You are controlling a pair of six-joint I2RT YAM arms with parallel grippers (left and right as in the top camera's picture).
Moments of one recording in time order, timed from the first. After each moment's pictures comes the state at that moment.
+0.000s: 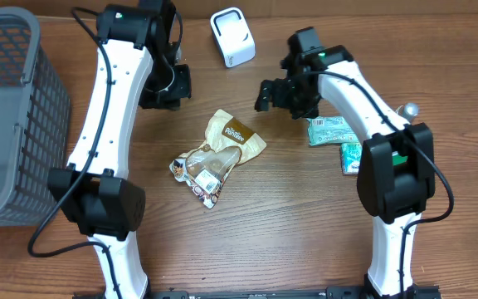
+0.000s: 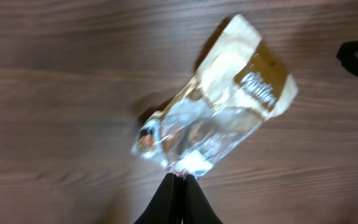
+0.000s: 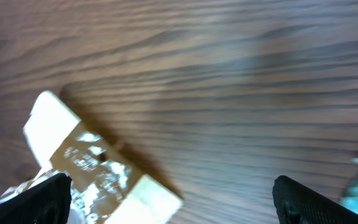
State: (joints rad) left arm -0.19 2.08 2.23 -1.66 0.09 -0.29; right arm 0.32 2.19 1.83 -0.97 -0.30 0.36
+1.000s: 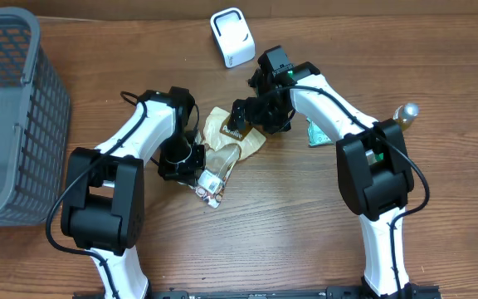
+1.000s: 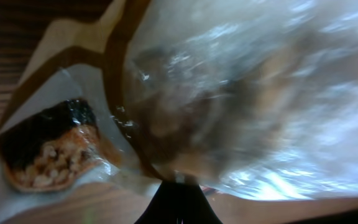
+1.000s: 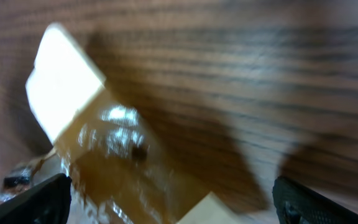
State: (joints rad) left arm -0.24 1.99 1.33 -1.17 0.25 -0.25; right arm 0.41 2.27 1.78 -0.87 -0.45 0.30
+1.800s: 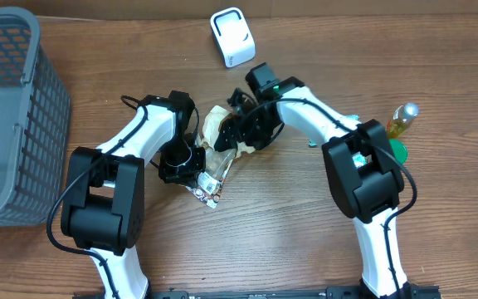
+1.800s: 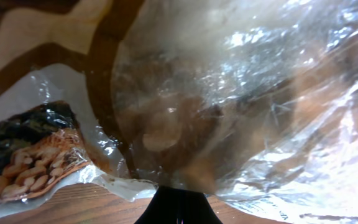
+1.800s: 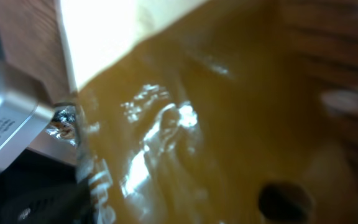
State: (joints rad) left arm -0.24 1.99 1.29 -1.12 0.25 -0.26; right arm 0.49 2.29 1.70 -0.81 -0.67 0.20
